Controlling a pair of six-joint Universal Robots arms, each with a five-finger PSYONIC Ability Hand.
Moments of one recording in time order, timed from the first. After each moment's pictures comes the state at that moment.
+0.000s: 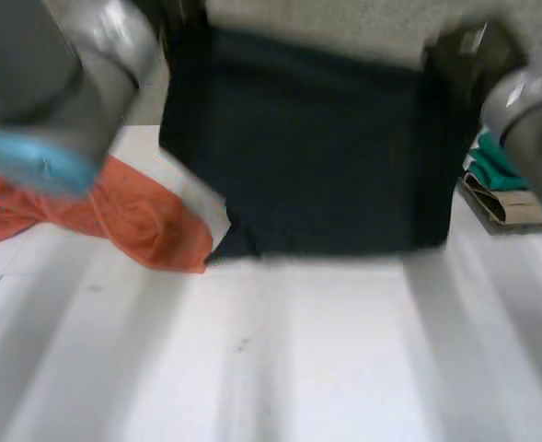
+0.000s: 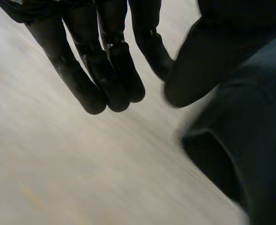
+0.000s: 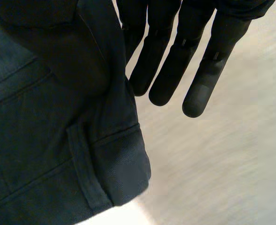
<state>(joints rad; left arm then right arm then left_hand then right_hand) 4.19 -2.07 -0.68 3.15 -1.52 3.70 1.88 -1.14 0.98 0.02 1.46 2.60 1.15 1.20 1.19 1.20 1.01 1.09 1.17 1.19 1.19 1.01</state>
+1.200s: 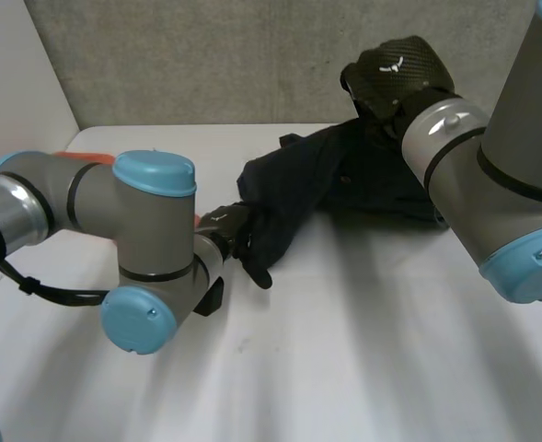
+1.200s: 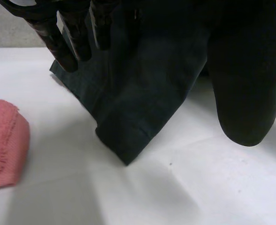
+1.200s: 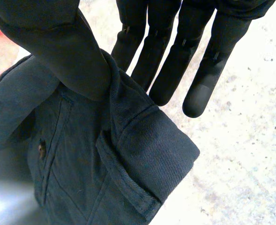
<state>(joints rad) 4.07 -2.31 -1.08 2.94 -1.65 2.84 2.17 -1.21 1.02 0.20 1.64 2.65 0.19 0.20 0.21 0.20 0.05 1.10 1.17 1.19 1.19 1.01</state>
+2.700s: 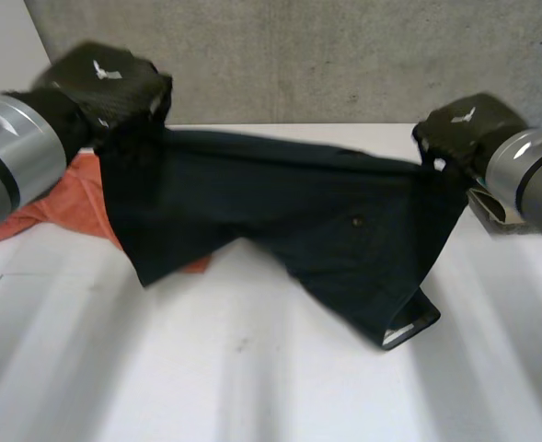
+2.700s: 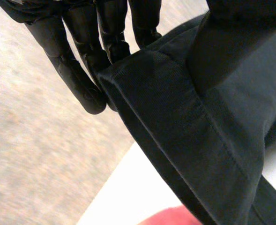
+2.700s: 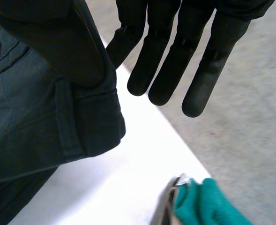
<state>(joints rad) 4.32 -1.68 -1.22 2.78 -1.39 3.68 1.94 -1.28 1.15 0.41 1.53 2.56 1.15 1.20 1.19 1.19 1.00 1.10 1.17 1.19 1.19 1.01</state>
